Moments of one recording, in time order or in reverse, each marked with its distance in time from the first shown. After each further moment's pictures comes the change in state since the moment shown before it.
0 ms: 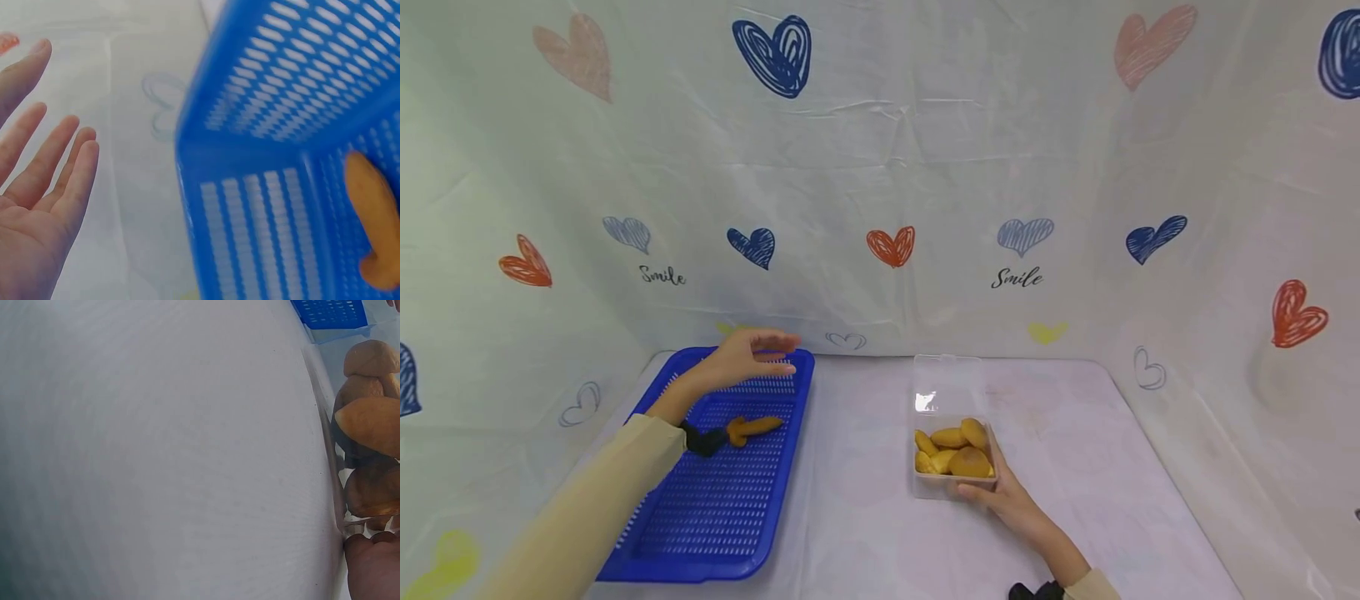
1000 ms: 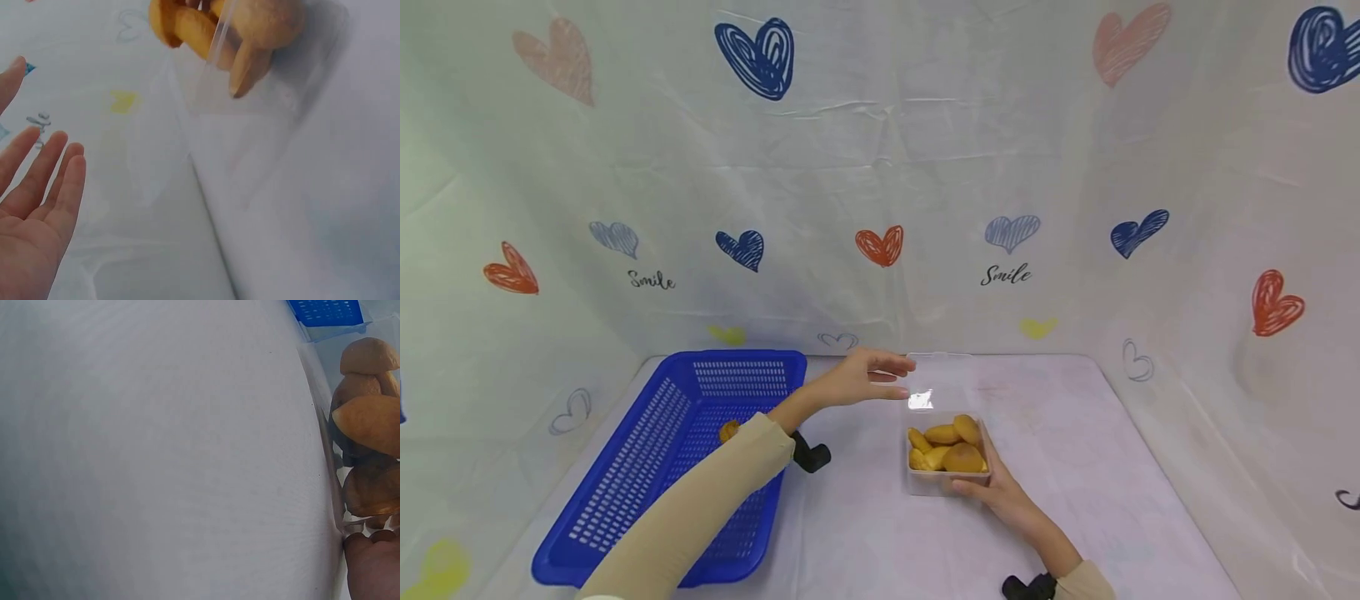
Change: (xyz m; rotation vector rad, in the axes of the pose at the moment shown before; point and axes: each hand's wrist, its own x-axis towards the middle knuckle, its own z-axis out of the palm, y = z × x) left_hand 0.077 0.049 0.140 -0.048 -0.231 0.135; right_hand -0.002 -0.003 0.001 -0.025 0.027 -0.002
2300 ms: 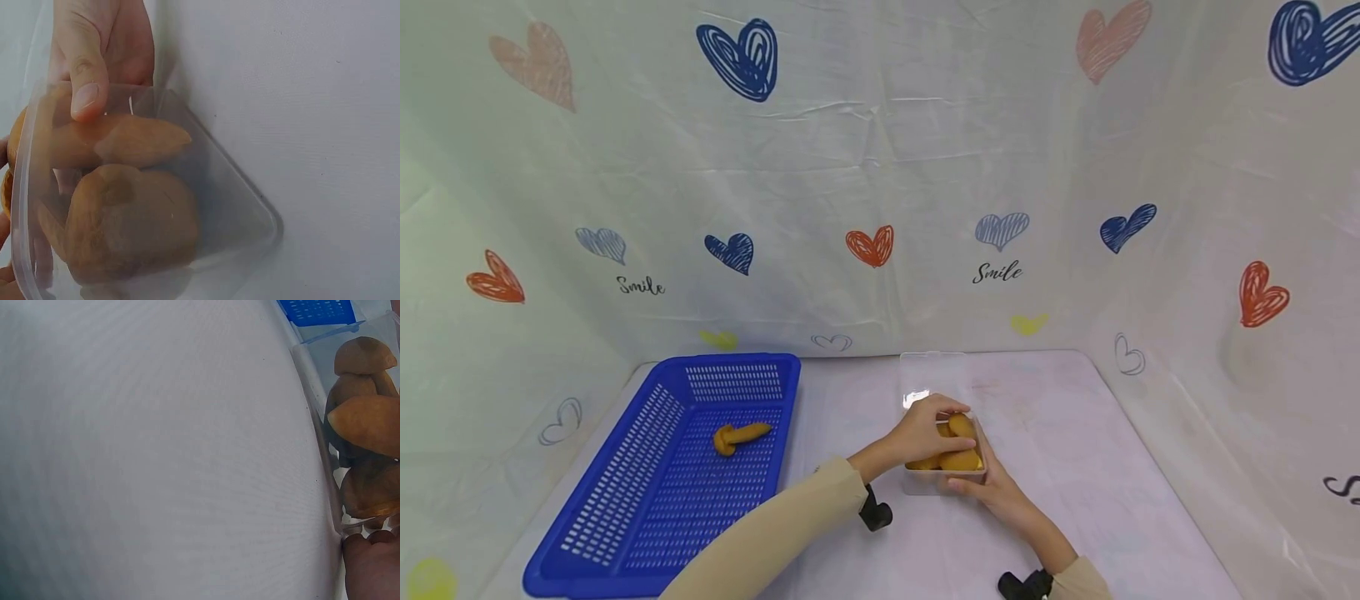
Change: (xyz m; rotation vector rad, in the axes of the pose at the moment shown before) left_hand 0.035 -0.015 0.128 0.122 0.142 -0.001; right_hand 0.001 0.007 -0.003 0.077 -0.074 -0.029
